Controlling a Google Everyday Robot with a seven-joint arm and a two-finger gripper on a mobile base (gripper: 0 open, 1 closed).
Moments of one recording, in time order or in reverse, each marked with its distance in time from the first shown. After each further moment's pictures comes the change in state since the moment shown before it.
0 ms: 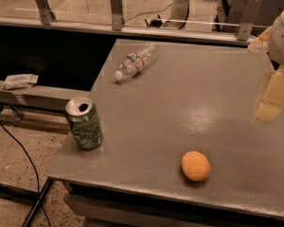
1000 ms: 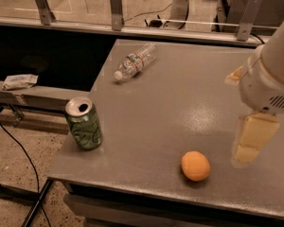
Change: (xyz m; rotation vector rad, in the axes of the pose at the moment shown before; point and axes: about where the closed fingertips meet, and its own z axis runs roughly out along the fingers) arm -0.014 0.058 0.041 -0.044 0.048 -0.087
